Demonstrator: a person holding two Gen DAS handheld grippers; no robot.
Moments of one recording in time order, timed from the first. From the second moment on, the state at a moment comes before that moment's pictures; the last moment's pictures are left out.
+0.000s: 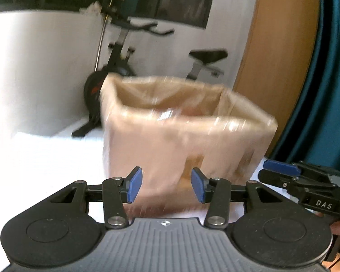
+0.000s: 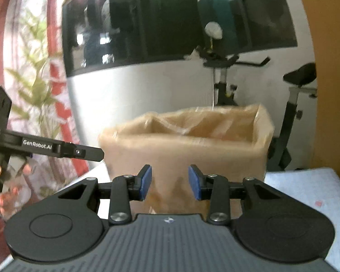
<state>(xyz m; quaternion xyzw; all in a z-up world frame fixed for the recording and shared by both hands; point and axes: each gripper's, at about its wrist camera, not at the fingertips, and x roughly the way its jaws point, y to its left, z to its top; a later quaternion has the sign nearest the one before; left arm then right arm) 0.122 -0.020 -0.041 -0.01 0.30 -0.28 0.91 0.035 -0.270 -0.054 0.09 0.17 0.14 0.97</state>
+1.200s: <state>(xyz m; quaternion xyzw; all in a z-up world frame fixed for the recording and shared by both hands) 0.164 -0.070 -0.204 -0.09 0.46 -0.30 0.83 0.094 -0.195 -0.182 -0.04 0.37 0.22 0.90</state>
